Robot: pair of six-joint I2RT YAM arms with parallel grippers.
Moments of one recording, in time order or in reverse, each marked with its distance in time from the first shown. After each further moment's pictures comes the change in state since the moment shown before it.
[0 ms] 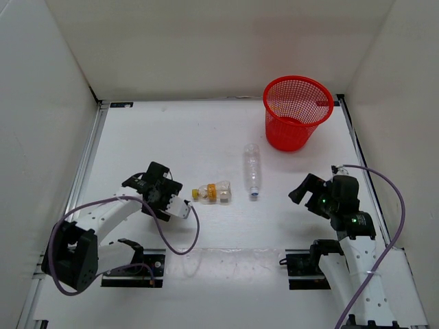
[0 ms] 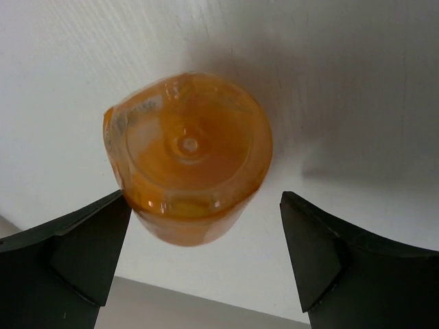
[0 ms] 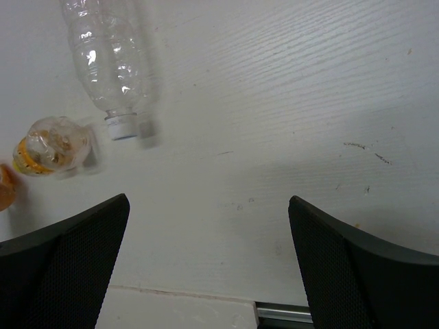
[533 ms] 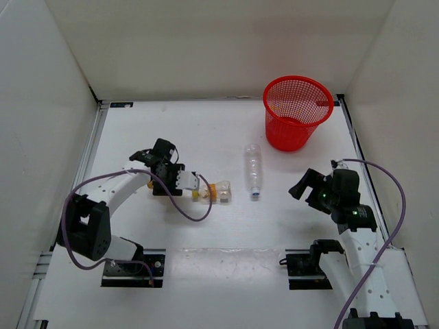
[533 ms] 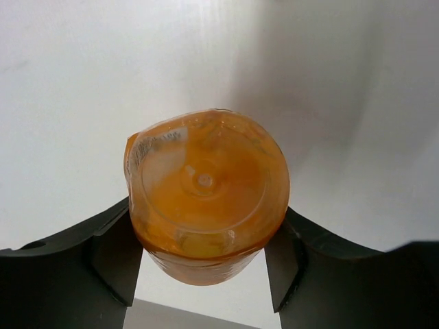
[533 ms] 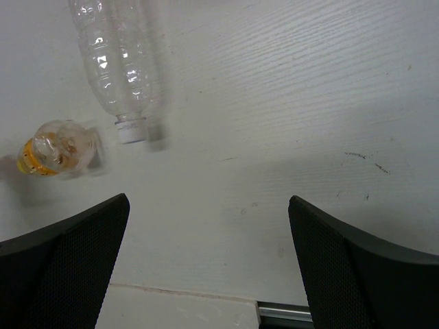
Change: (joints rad) left arm 0.019 0.246 0.296 -0.102 0.079 -0.280; right arm 0.000 0.082 0.057 0.007 -0.006 -0.020
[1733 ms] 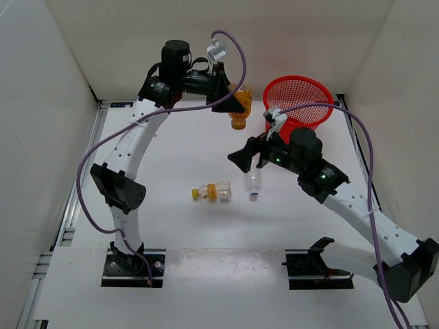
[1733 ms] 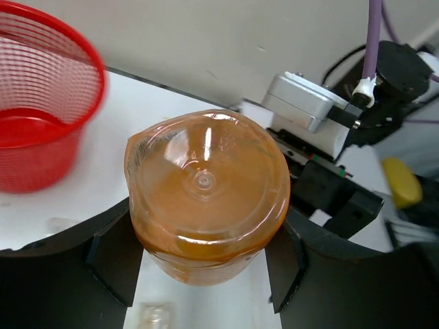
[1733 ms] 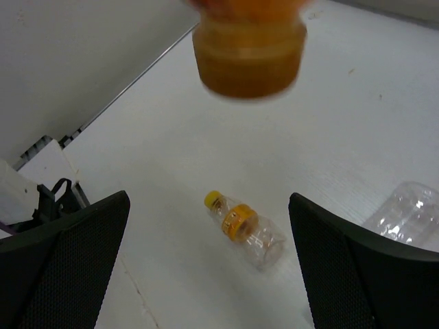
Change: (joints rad) left arm -0.059 0.523 1.350 0.184 1.025 -1.446; right arm 0.627 0.428 0.388 0.629 -0.079 -0.174
